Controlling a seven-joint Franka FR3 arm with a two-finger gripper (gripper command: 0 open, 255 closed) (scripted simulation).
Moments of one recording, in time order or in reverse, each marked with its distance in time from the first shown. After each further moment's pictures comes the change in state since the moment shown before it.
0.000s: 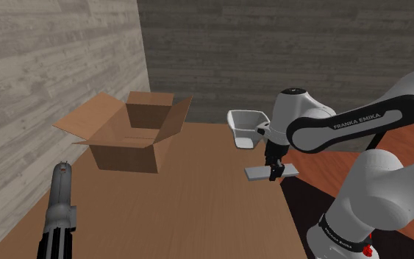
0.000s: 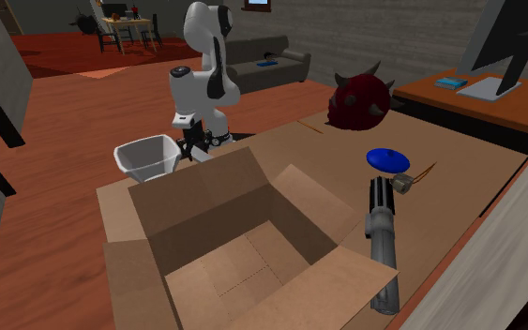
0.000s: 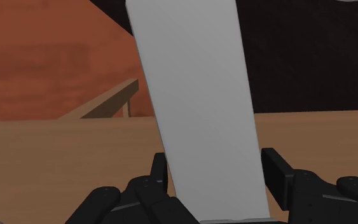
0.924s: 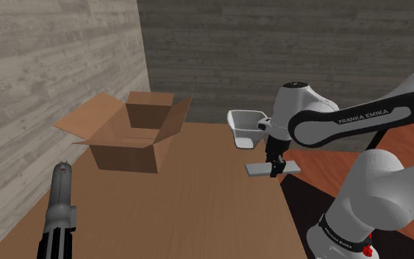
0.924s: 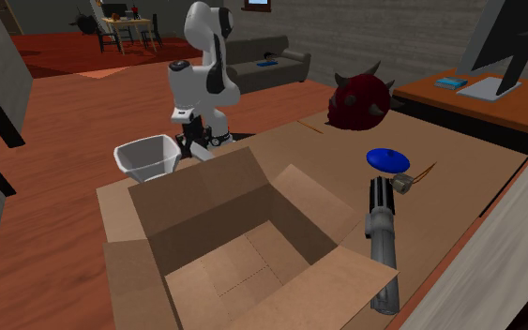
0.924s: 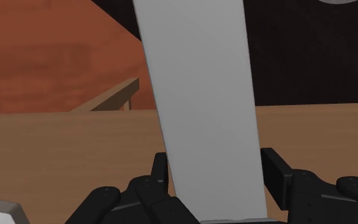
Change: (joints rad) arm 0.004 -0.046 0.008 0.032 0.008 -0.077 0.002
